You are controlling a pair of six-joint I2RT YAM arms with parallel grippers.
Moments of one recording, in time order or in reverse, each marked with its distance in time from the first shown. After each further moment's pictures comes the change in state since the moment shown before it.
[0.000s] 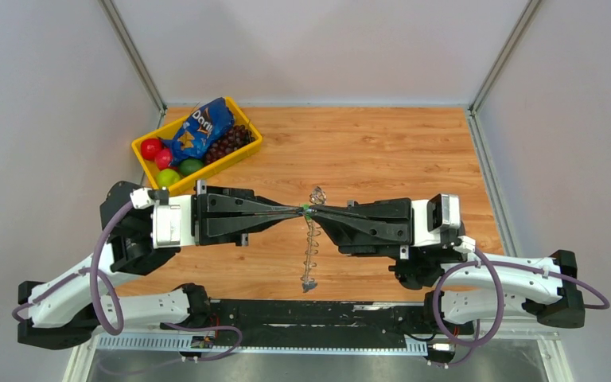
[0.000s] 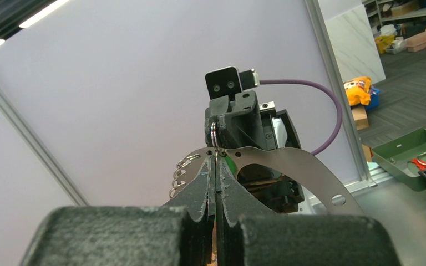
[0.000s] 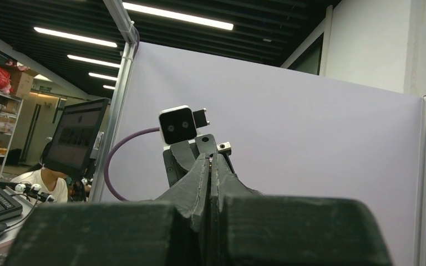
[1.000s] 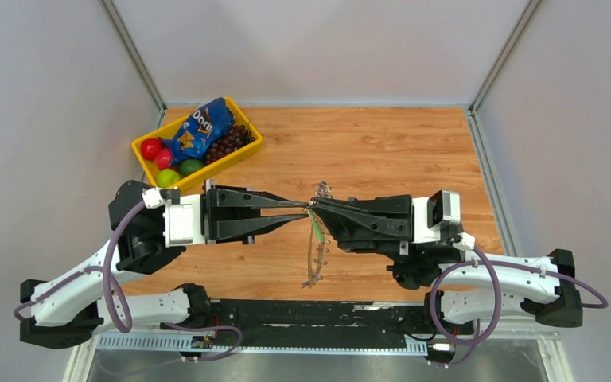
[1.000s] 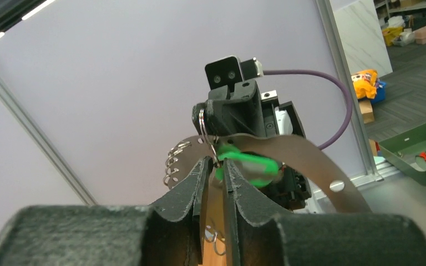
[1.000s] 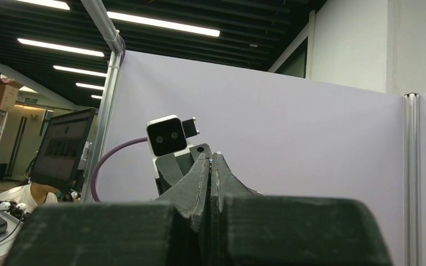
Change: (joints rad) left arm 0.000 0.008 -0.018 0.003 -0.020 0.023; right arm 0.000 0.016 0.000 0.029 0.061 0.001
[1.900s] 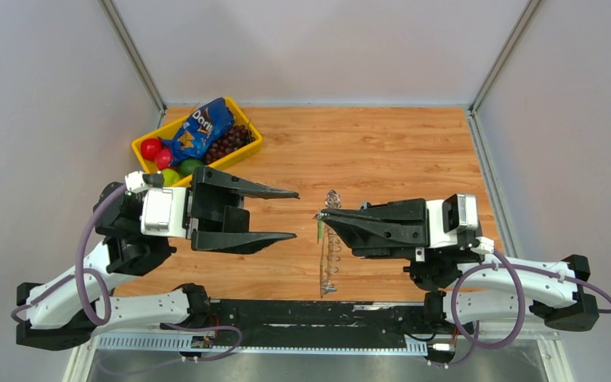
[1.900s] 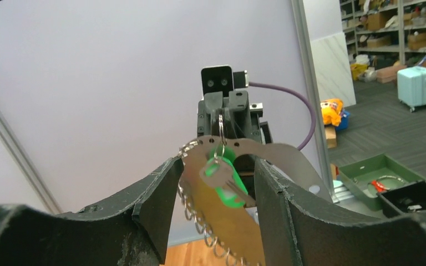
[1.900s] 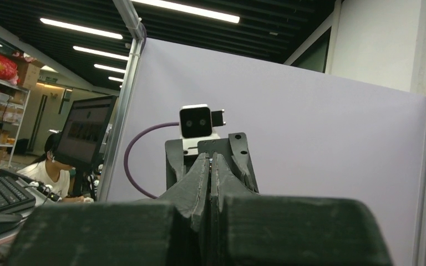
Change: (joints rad) left arm 0.000 -0.028 0.026 -0.024 -0.005 -0.171; right arm 0.002 -0.092 0.007 -0.144 -0.067 -0.006
